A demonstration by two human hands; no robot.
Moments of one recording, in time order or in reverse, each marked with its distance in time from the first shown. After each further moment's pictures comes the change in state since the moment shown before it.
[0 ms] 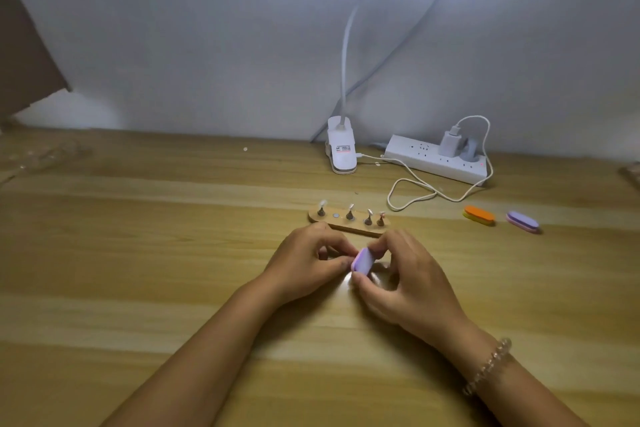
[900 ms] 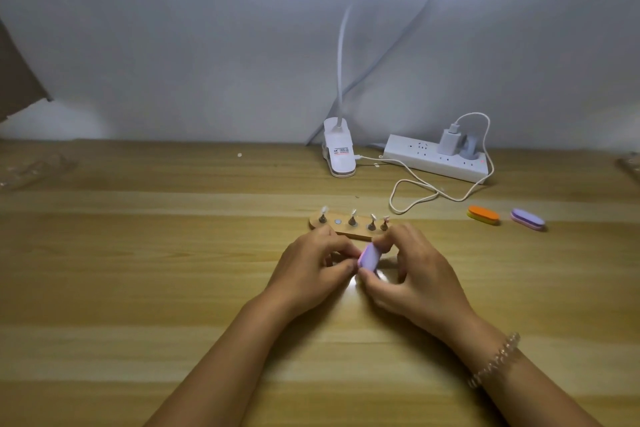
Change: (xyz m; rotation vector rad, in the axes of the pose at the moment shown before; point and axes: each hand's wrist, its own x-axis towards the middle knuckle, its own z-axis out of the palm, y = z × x) left_hand 0.004 -0.007 0.003 0.029 0.022 0.013; right_hand 0.007 0.002 0.004 -0.027 0.003 0.039
